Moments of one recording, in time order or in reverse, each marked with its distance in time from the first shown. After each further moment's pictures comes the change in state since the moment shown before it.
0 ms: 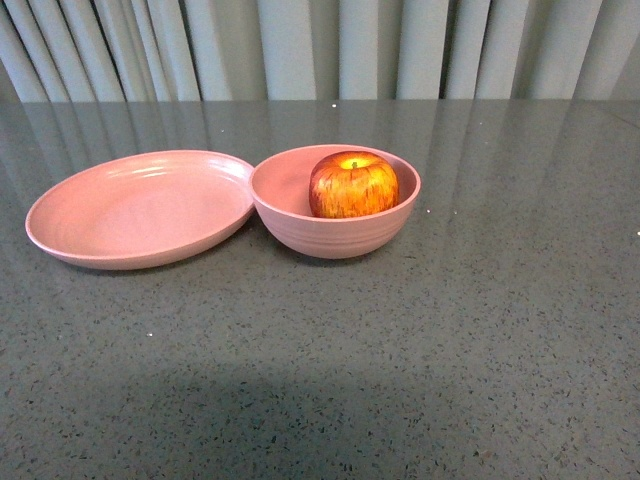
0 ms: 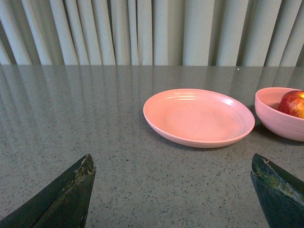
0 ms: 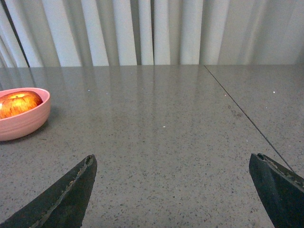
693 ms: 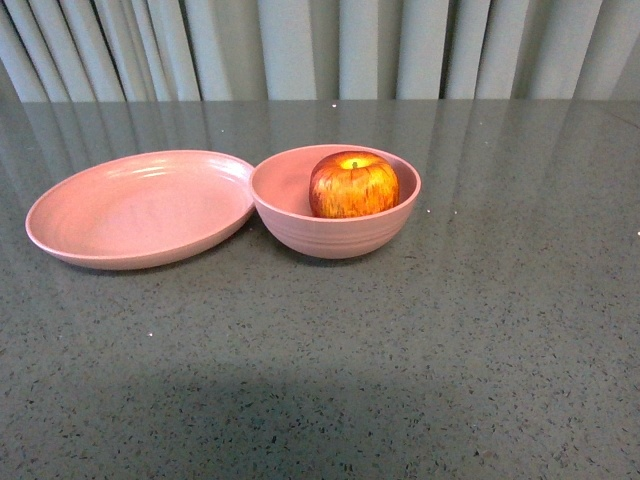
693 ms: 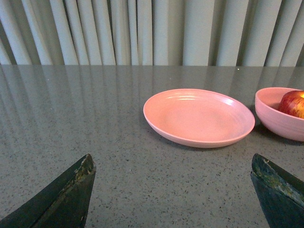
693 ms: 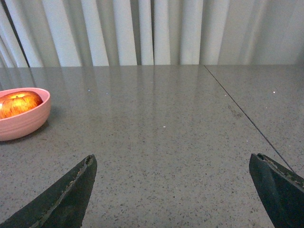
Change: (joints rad) left arm 0.000 0.000 0.000 0.000 0.000 0.000; right arm 0.000 0.000 0.000 0.000 0.000 0.000
